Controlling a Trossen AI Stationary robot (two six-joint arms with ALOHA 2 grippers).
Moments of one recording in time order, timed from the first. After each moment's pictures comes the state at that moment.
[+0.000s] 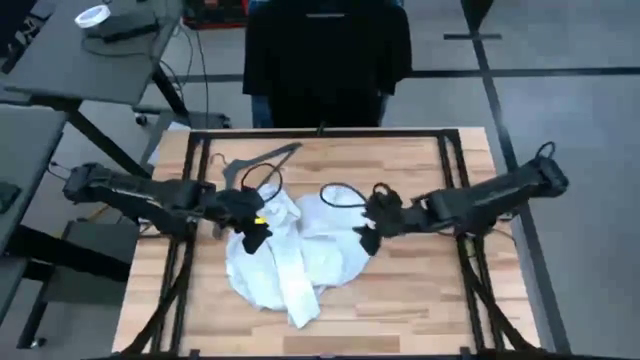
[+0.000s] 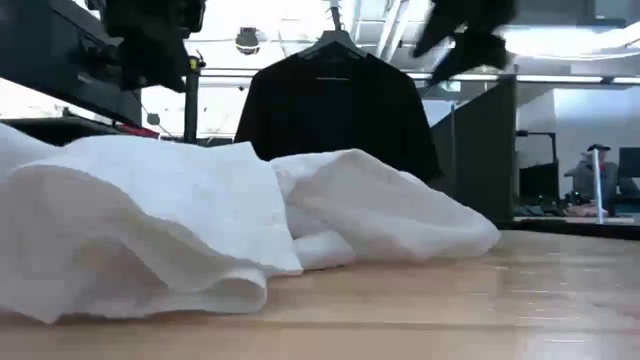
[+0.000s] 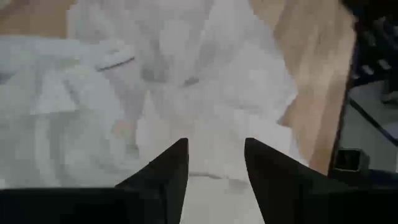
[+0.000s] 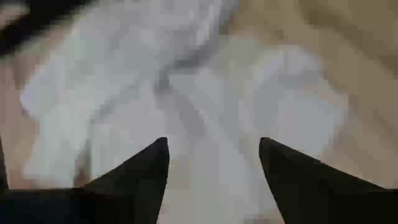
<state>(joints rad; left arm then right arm) -0.15 1.03 0.86 -0.56 -0.05 -0.75 0.23 1.43 1.09 -0.43 0.41 0.67</state>
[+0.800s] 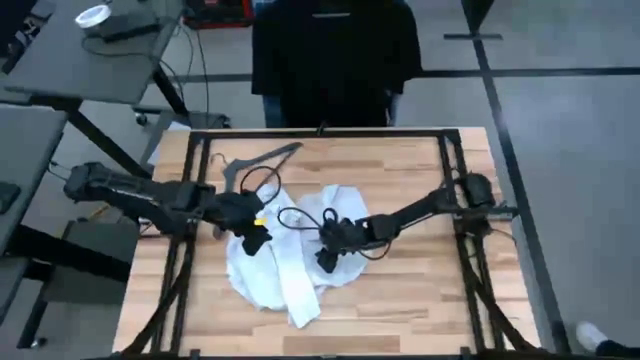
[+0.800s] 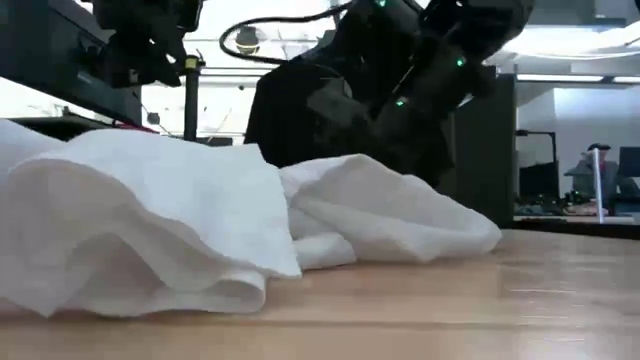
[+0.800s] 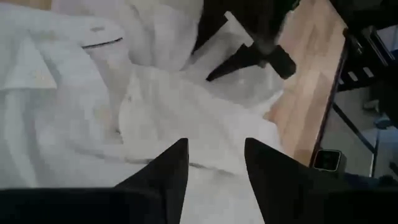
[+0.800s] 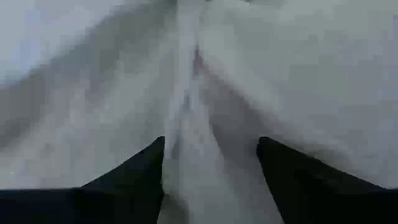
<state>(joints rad) -0.18 1.03 0.86 -0.57 -0.03 -0.86 0.18 1.96 1.09 -0.10 0.14 0.70</state>
